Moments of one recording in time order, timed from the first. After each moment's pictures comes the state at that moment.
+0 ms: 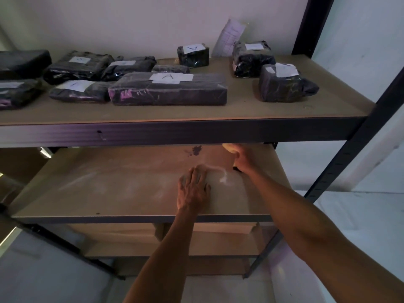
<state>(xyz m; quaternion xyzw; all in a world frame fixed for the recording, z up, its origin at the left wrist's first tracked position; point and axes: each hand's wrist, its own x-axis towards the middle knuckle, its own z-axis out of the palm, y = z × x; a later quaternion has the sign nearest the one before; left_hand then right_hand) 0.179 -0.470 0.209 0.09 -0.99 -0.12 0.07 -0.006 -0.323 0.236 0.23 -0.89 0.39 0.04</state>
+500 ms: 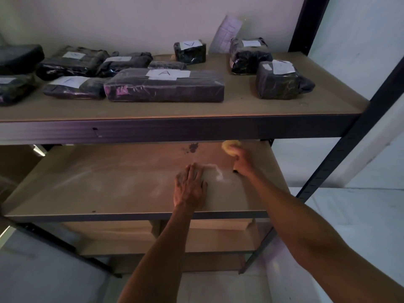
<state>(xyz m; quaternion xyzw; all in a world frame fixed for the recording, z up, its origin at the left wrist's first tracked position) 0.175 -0.472 0.204 0.10 -0.99 -0.11 0.06 -0.018 -0.305 0.197 0.20 -0.91 0.35 -0.01</state>
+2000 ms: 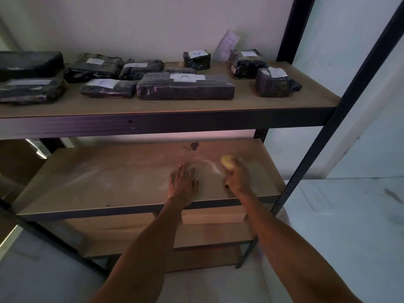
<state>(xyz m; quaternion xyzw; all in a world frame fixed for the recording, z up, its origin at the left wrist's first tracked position) 0.215 -0.509 0.216 0.07 -0.99 -0.13 0.03 0.133 -0.310 0.235 0.11 -0.93 0.34 0.08</state>
